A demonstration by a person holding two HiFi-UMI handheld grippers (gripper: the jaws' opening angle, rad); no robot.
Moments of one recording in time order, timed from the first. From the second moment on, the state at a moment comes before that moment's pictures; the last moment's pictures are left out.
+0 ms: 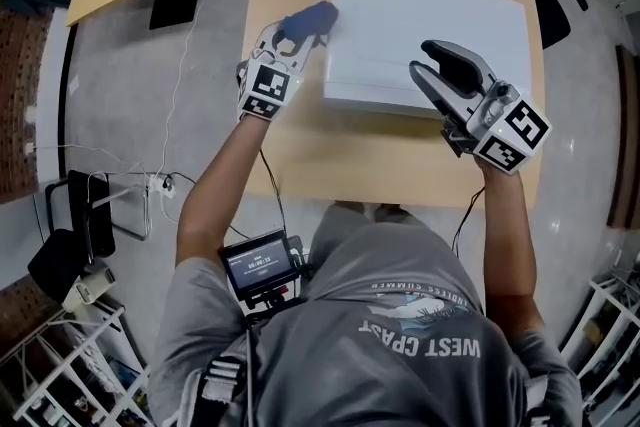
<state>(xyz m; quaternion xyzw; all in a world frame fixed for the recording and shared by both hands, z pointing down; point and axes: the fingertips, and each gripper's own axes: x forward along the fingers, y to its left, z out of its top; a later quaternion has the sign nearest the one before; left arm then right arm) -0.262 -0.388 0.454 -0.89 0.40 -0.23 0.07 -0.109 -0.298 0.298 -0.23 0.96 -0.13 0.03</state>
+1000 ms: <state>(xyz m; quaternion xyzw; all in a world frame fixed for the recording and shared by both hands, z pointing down) -0.246 -0.379 0.613 -0.89 0.34 -0.32 0.00 -0.115 -0.292 0.347 -0.25 0.96 -0.15 -0.01</state>
